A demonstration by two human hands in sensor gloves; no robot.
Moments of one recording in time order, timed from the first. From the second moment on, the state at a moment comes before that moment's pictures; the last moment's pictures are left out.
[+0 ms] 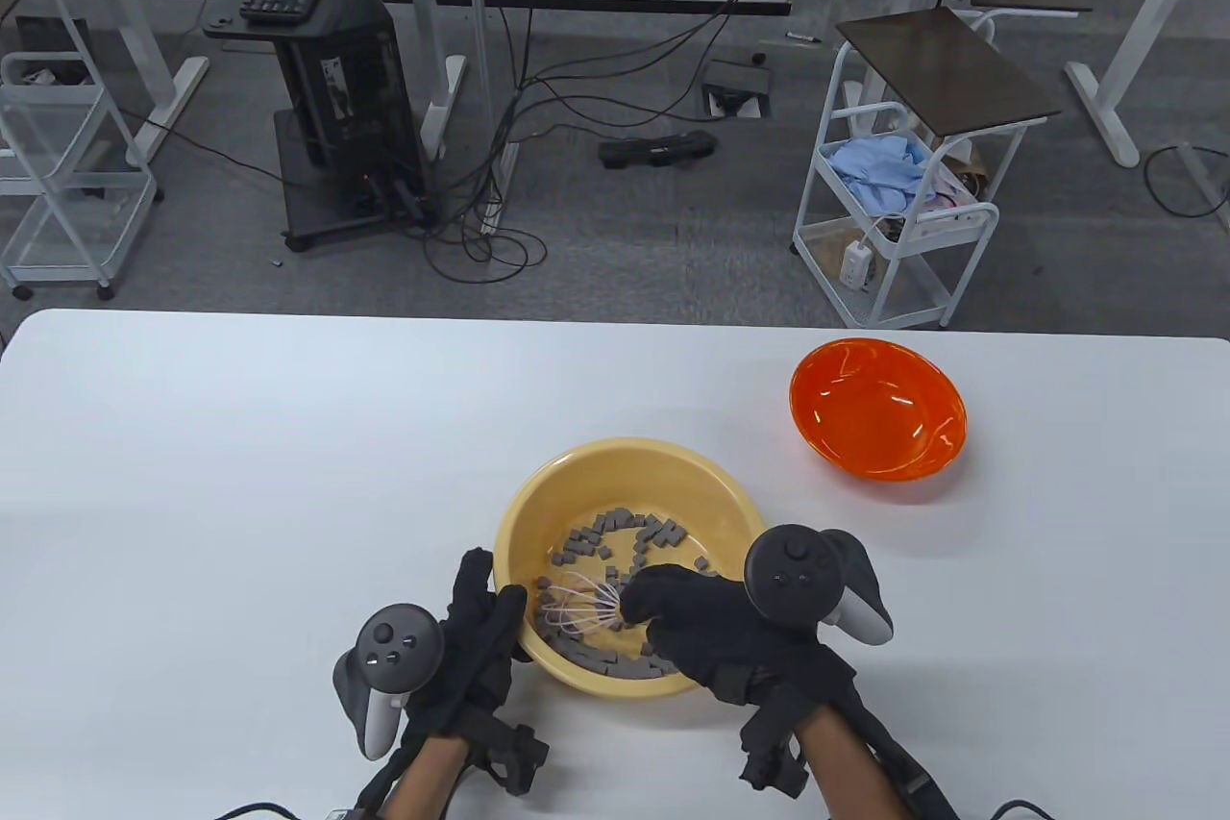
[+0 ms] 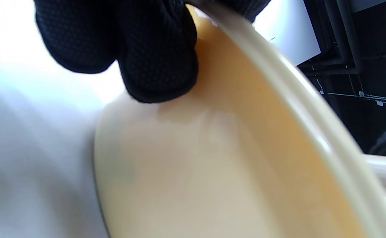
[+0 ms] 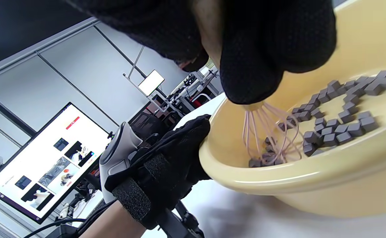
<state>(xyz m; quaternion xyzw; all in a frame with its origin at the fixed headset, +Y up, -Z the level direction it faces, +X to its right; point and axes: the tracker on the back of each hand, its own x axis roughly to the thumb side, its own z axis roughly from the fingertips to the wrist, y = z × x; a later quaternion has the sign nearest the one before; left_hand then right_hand) -0.179 -0.772 -0.279 0.02 -0.01 0.49 0.87 0.112 -0.644 -0.293 0.32 0.15 0.86 0.37</state>
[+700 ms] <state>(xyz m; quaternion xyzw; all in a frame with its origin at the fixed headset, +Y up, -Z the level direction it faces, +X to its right) -0.176 -0.768 -0.276 0.05 -0.03 0.44 0.89 0.156 -0.615 -0.290 0.22 0.03 0.94 0.26</state>
